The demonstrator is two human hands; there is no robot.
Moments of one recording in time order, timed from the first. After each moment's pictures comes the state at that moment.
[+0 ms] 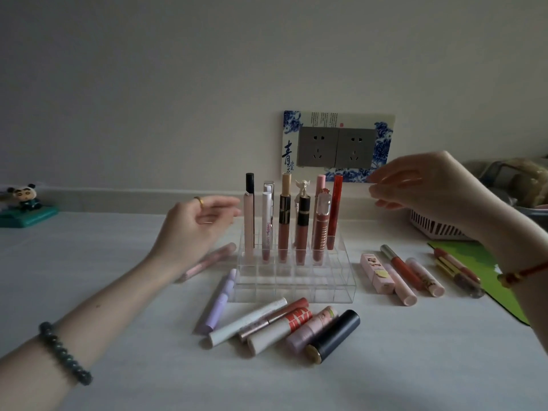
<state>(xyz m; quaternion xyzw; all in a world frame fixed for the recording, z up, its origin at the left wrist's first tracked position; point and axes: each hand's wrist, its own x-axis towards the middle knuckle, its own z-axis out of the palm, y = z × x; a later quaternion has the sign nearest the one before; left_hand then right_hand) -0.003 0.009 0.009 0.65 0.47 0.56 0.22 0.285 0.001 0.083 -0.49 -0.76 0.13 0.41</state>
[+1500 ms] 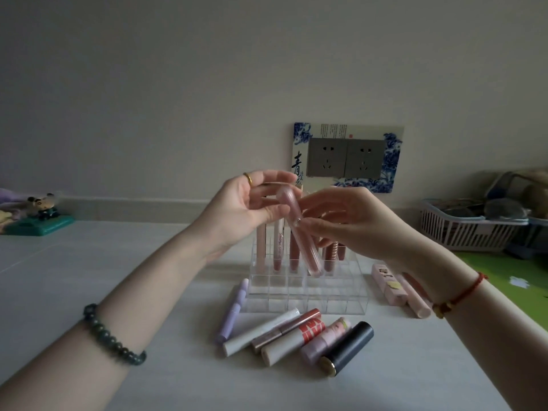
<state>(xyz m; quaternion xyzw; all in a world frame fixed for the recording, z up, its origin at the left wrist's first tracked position) 0.031 0.000 0.056 0.72 0.29 0.52 0.35 0.210 -0.005 0.062 -0.35 -0.81 0.28 0.38</state>
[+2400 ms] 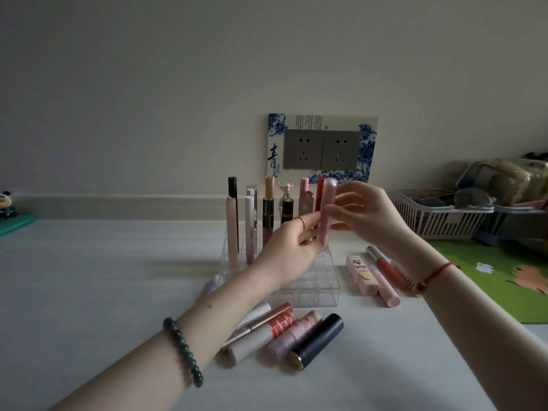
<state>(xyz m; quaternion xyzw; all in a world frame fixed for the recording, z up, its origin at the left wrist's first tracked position) 0.123 0.009 0.009 0.71 0.39 0.43 0.39 0.267 0.044 0.032 -0.45 -0.69 0.26 0.50</state>
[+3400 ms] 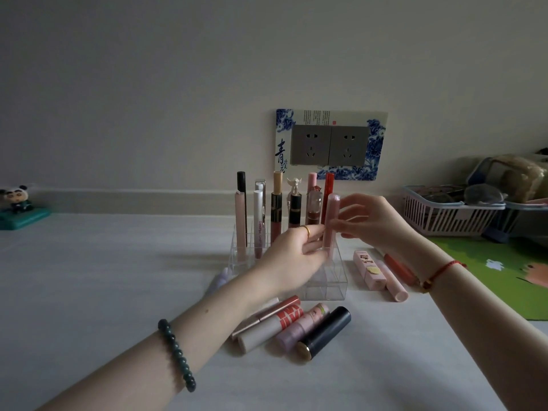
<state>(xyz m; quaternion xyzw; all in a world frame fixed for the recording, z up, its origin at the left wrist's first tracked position) 0.114 -0.004 0.002 0.74 0.43 0.38 0.36 0.272 0.048 0.020 -0.50 -0.71 0.27 0.41</state>
